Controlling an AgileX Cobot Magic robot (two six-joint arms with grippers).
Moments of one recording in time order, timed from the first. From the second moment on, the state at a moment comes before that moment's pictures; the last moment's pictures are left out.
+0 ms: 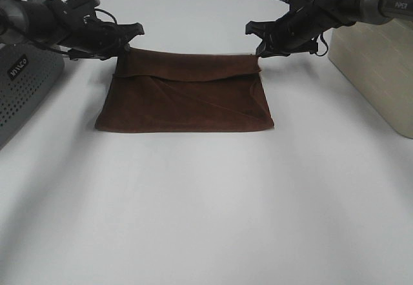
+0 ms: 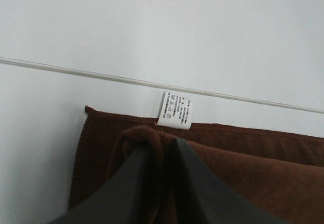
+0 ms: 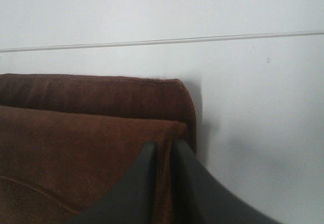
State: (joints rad) left arm -0.18 2.51 -1.95 -0.64 0.19 0.15; right arm 0.15 2.52 -2.09 0.55 0.54 -0.29
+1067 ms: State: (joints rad) left arm -0.13 2.42 -1.95 -0.48 0.75 0.05; right arm 0.15 2.43 -2.09 0.53 1.15 -0.25
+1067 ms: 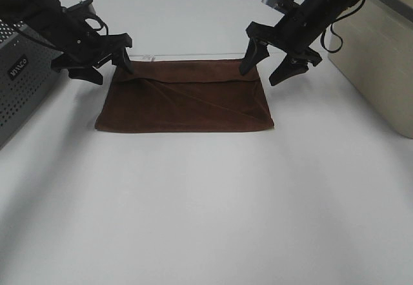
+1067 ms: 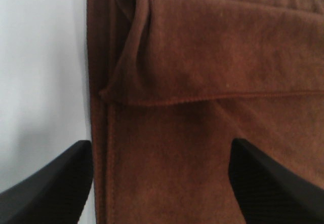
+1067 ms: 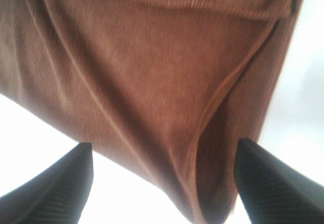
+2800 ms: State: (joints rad) left arm -0.15 2.34 -1.78 -0.34 0.86 -0.16; right arm 0.15 2.37 -1.79 0.54 1.02 -0.19
